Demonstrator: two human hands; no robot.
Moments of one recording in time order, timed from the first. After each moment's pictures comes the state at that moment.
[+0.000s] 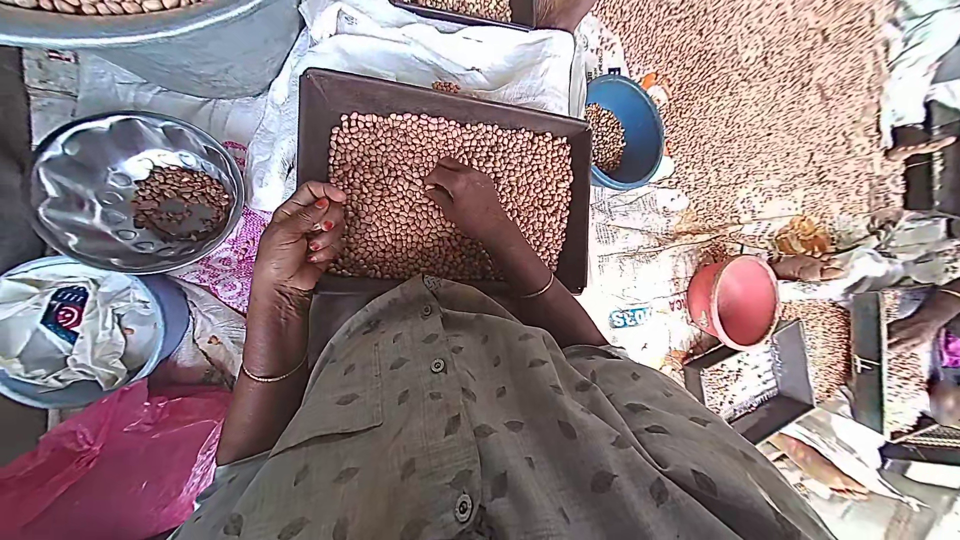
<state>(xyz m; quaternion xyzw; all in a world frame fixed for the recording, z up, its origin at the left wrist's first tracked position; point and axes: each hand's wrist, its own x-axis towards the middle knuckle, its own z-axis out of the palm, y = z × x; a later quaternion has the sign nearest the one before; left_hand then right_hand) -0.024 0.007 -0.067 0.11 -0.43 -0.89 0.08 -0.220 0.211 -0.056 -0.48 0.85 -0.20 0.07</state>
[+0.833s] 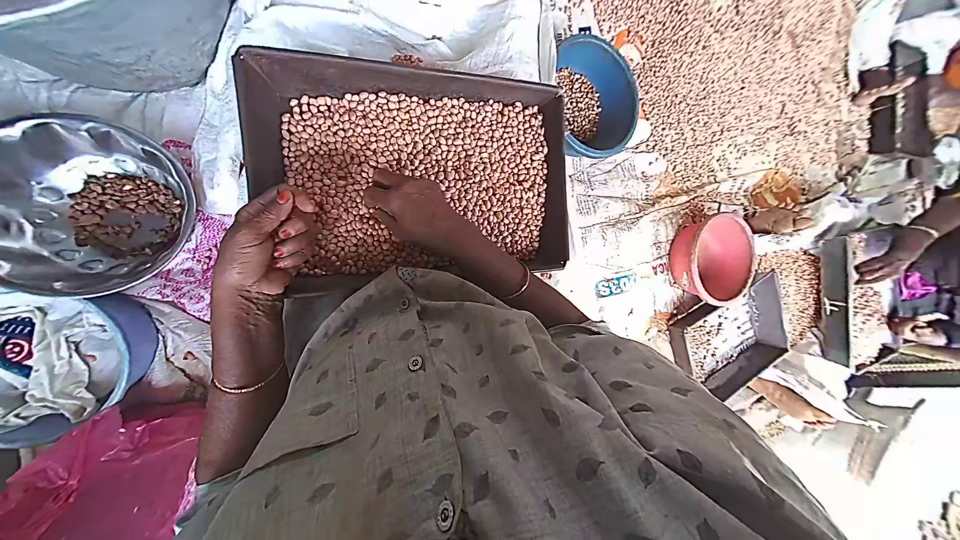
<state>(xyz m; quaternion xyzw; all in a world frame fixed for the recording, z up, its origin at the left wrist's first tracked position) -0.017 0.015 -0.067 0.15 -0.42 -0.89 0.03 -0.176 0.196 -0.049 -0.55 0.81 -0.15 0.13</state>
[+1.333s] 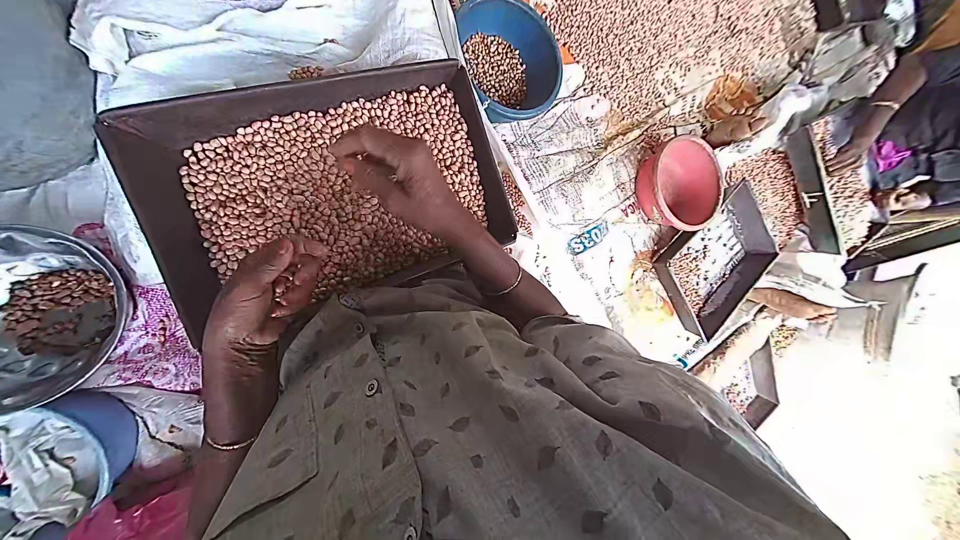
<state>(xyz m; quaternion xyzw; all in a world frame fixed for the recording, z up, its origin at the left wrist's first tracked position) -0.045 0.062 -0.050 0.11 -0.47 -0.86 -0.14 -0.200 0.269 0.000 -0.42 0.72 -0.55 0.01</state>
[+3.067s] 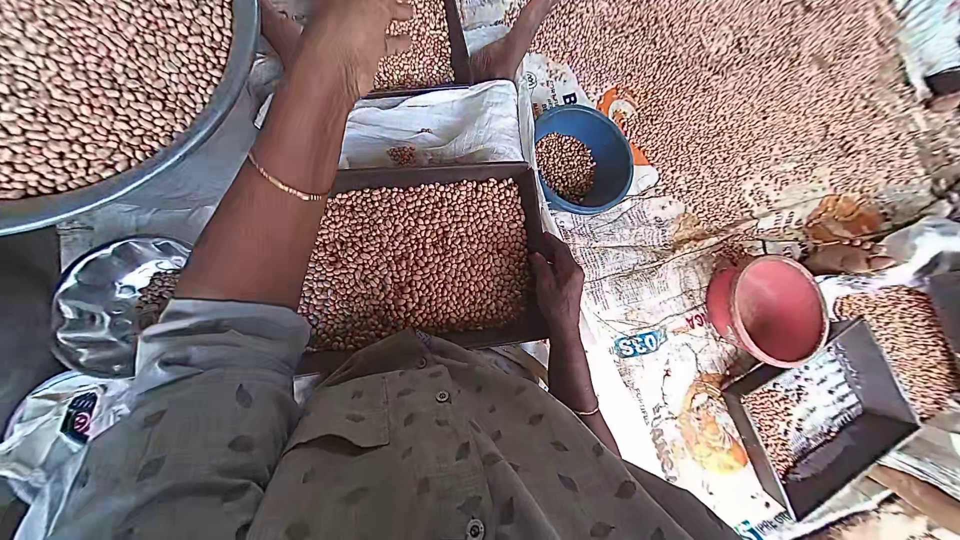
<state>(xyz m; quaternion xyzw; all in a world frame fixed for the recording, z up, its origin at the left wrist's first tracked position) -0.339 0.054 0.105 0.11 -0.74 -0.66 0.11 -0.222 0.393 -0.054 -0.03 0.88 -0.47 -0.03</state>
